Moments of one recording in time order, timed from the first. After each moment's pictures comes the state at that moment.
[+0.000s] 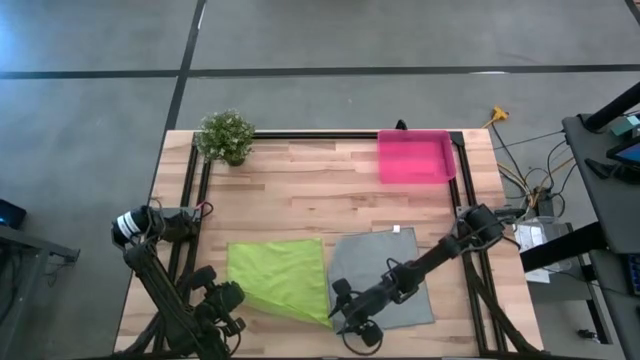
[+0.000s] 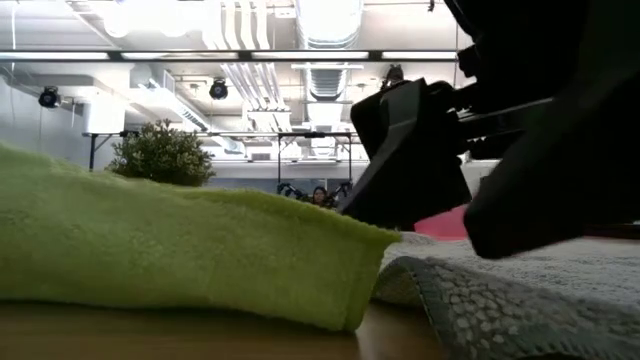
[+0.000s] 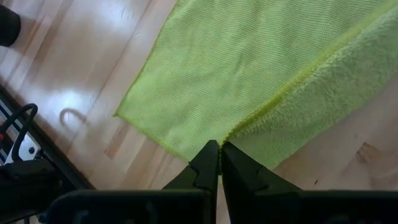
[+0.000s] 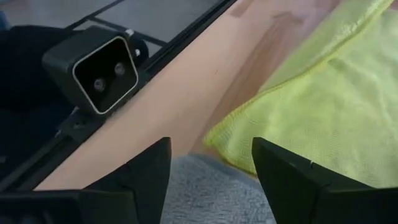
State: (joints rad) left arm -1.03 1.81 1.40 -1.45 -0.43 -1.62; right arm 0.58 2.07 0.98 0.58 0.02 0.01
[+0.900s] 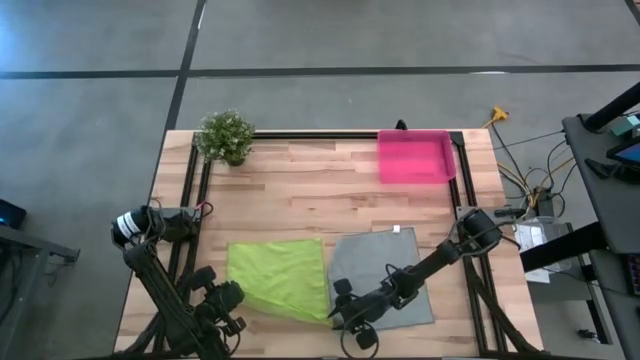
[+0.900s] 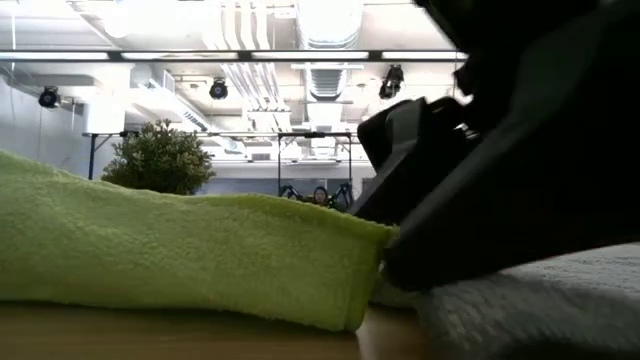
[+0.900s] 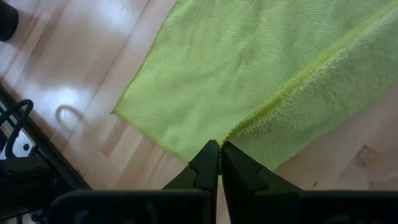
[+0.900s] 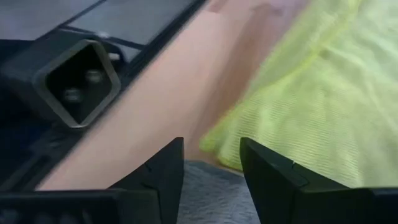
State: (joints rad) left arm -1.03 1.81 1.39 -1.44 -0.43 -1.64; right arm 0.60 2.11 1.01 0.58 0.16 0.11
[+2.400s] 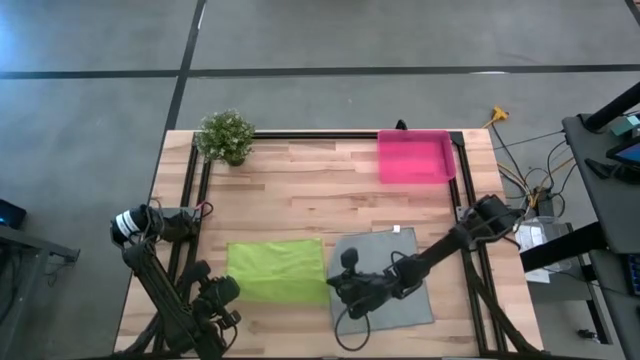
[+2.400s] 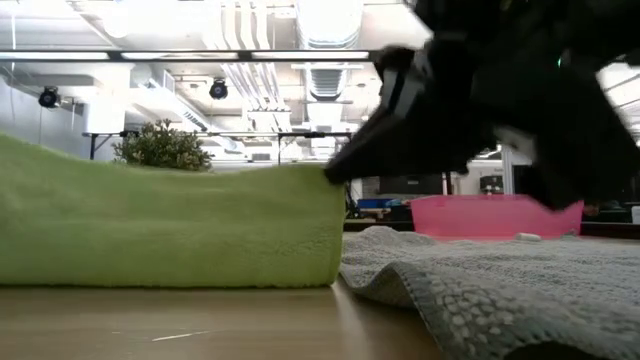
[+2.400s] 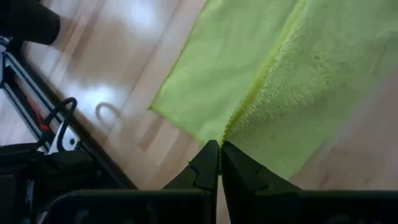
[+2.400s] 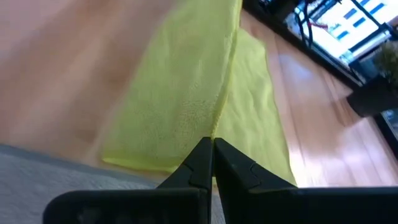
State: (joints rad) left arm -1.04 1.80 1.37 -1.55 -0.40 -1.64; right arm 0.56 1.96 0.97 0.37 0.59 -0.21
